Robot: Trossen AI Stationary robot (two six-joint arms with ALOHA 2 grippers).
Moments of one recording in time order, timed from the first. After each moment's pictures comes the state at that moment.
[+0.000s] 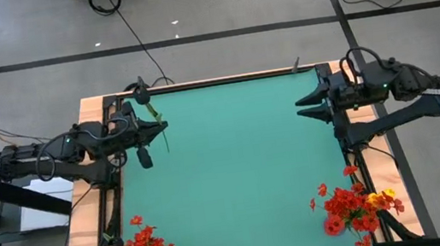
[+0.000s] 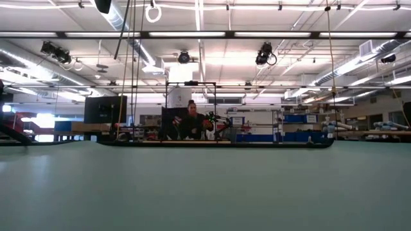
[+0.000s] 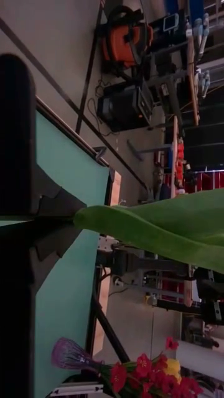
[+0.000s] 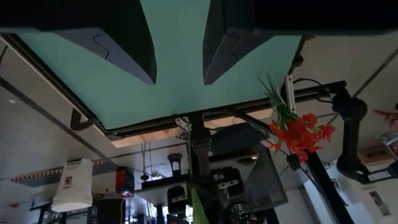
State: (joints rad) left arm -0.06 0.70 0.81 -0.18 -0.36 -0.03; right arm 0.03 0.72 1.12 -0.62 0.06 0.21
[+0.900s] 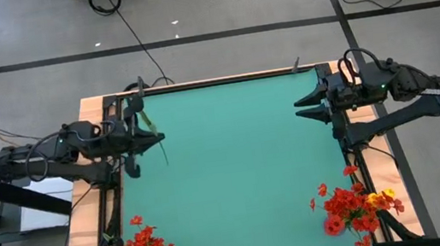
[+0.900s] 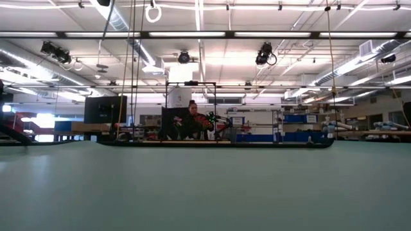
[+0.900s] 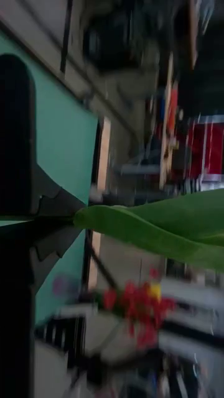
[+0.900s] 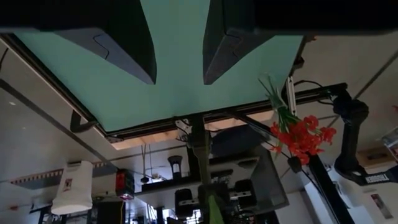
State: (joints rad) left arm -0.08 0.64 0.81 -0.18 -0.15 -0.08; right arm 0.03 0.73 1.12 -0.62 0.06 0.21
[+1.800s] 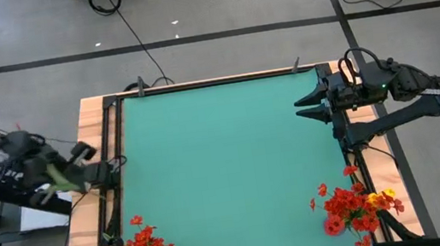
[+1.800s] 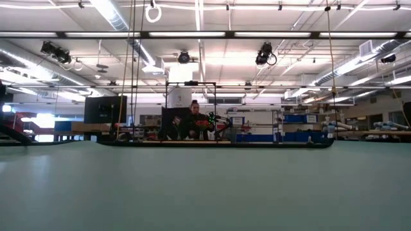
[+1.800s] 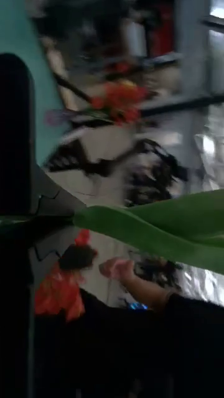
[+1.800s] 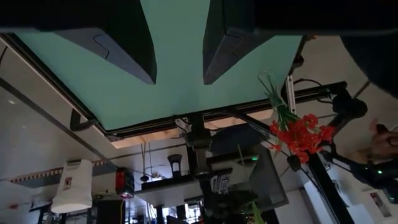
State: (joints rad) left arm -0.08 0.07 0.81 -0.61 0.66 0.00; right arm 0.03 0.73 1.12 -0.61 0.06 0.21
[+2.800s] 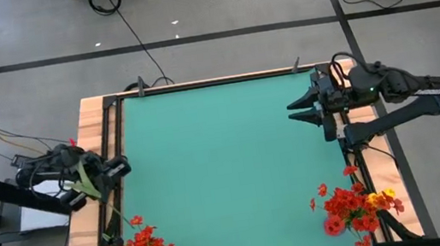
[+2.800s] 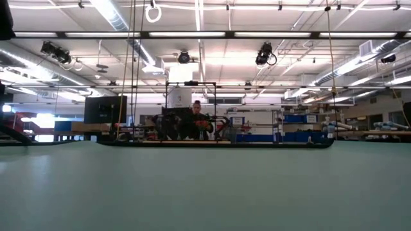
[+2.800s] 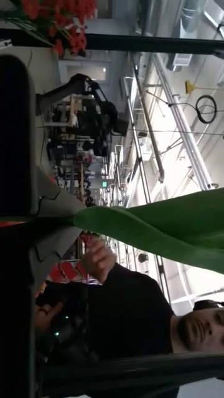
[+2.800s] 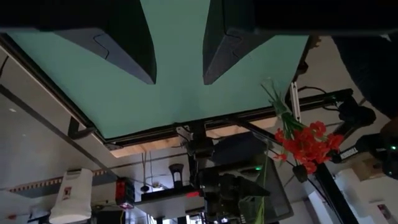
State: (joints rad) left arm -0.14 0.05 0.15 0.62 0.77 -0.50; right arm 0.03 0.79 1.12 -0.60 0.06 0.21
